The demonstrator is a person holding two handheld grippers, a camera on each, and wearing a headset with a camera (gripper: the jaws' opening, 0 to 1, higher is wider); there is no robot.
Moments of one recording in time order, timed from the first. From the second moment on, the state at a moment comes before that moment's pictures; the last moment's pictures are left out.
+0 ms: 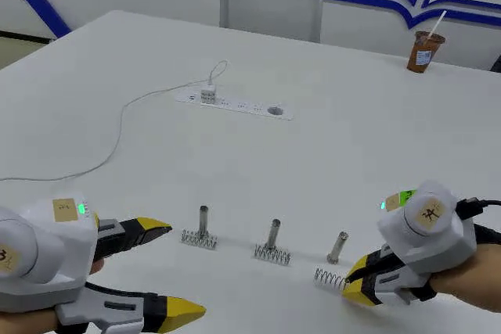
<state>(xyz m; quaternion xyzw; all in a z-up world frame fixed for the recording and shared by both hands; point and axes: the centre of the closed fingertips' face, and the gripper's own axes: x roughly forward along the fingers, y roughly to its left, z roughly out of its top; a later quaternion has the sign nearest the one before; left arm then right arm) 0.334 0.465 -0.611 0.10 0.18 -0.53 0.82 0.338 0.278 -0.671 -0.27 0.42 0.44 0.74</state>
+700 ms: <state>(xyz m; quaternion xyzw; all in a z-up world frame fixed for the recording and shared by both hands) 0.318 0.423 -0.605 0.12 0.16 -0.61 0.77 0.323 0.327 -0.632 -0.27 0.39 0.50 0.72</state>
